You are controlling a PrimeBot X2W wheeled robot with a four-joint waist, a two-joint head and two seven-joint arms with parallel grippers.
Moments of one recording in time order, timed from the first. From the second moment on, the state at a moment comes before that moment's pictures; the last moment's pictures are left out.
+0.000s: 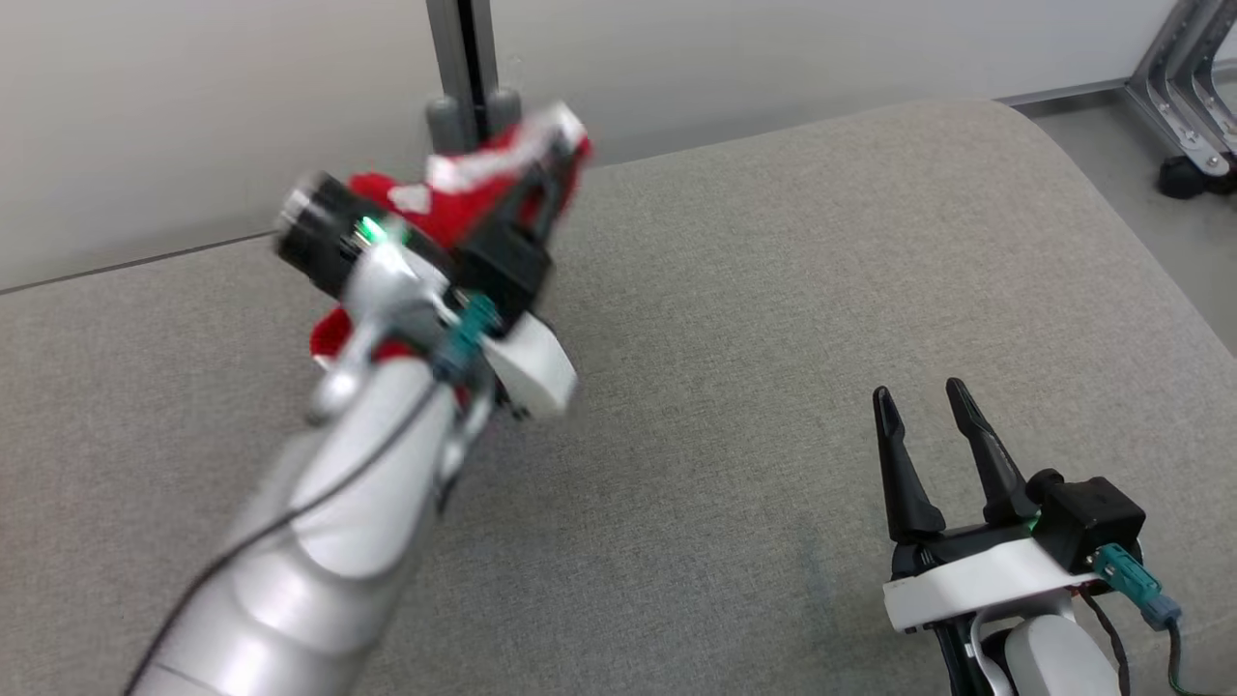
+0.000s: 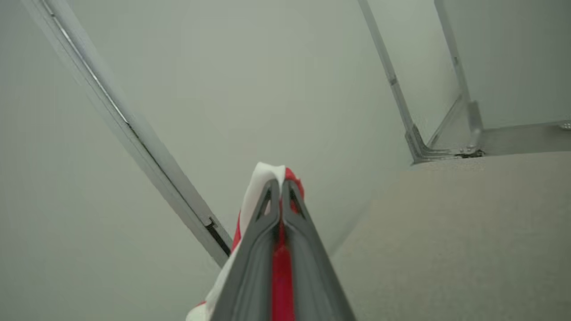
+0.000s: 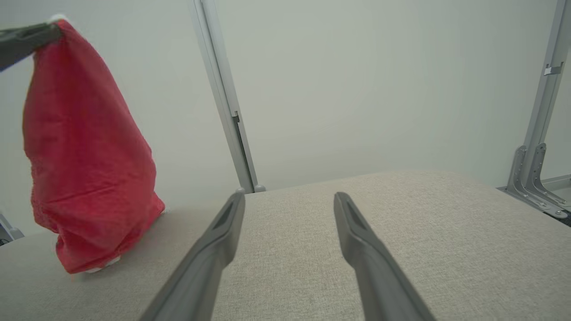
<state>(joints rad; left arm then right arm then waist) -0.77 0.13 -0.51 0.49 0.00 -0.03 -0.19 -0.18 -0.05 0.19 0.28 0.25 0.13 -0.26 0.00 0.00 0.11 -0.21</state>
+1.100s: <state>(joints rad) -0.34 0.14 -0.57 0.38 -0.33 0.13 -0.26 -0.10 -0.05 0.14 0.29 0.21 0.13 -0.26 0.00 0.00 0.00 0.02</state>
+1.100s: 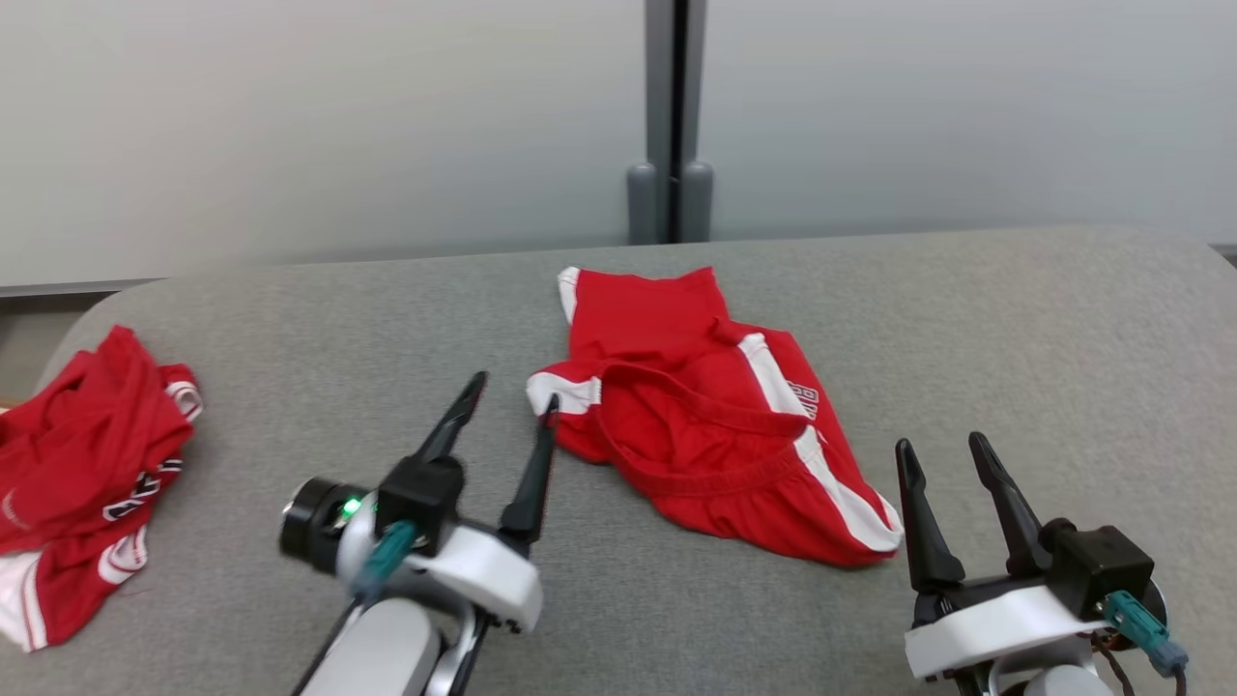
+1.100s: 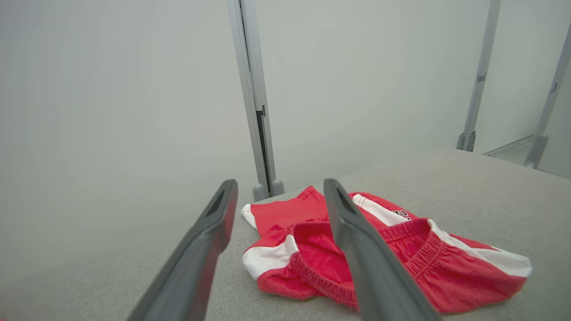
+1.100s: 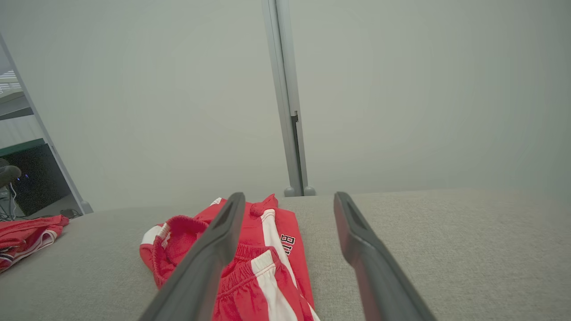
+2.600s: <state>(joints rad) -0.07 0.05 -0.33 0.20 -0.18 0.06 -0.26 -0.44 -0.05 0.18 0.86 0.27 0.13 -0.25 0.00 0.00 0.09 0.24</state>
